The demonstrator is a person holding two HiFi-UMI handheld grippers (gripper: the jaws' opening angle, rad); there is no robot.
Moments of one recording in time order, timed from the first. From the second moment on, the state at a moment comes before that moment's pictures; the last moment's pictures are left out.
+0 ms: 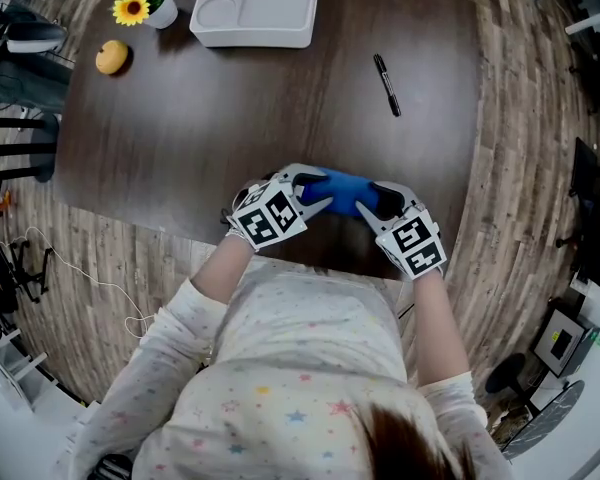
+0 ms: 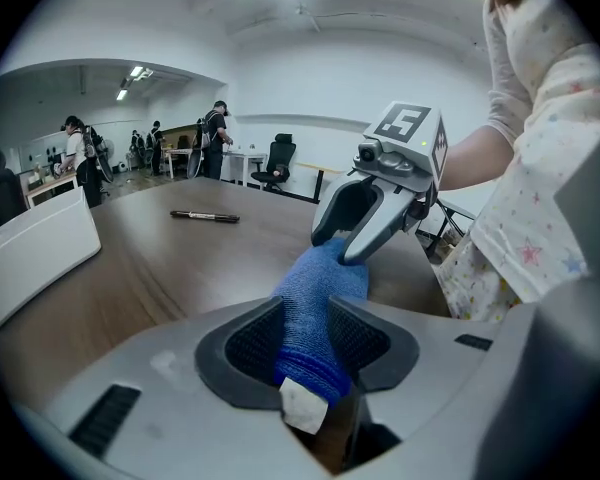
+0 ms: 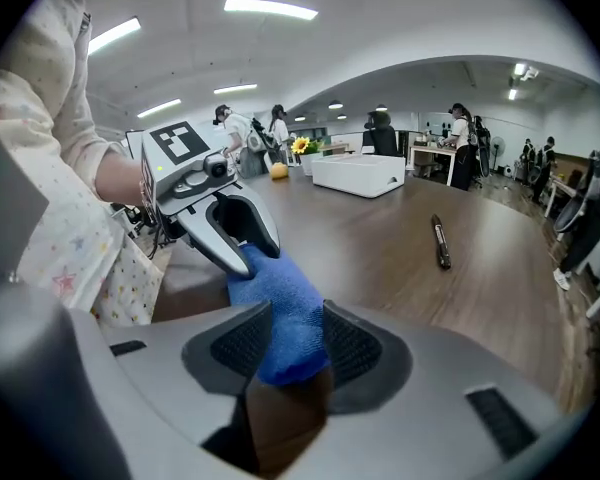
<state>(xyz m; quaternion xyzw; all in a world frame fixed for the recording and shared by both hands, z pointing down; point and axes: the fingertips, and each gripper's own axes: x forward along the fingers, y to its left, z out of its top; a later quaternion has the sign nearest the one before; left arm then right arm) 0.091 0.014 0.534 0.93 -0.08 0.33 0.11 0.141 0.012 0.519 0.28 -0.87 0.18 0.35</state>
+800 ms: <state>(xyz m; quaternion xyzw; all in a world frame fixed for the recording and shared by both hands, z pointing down) 0.081 0.000 0.489 0.95 -0.11 0.26 0.10 0.138 -0.003 0.479 0.33 -0.87 0.20 0.30</state>
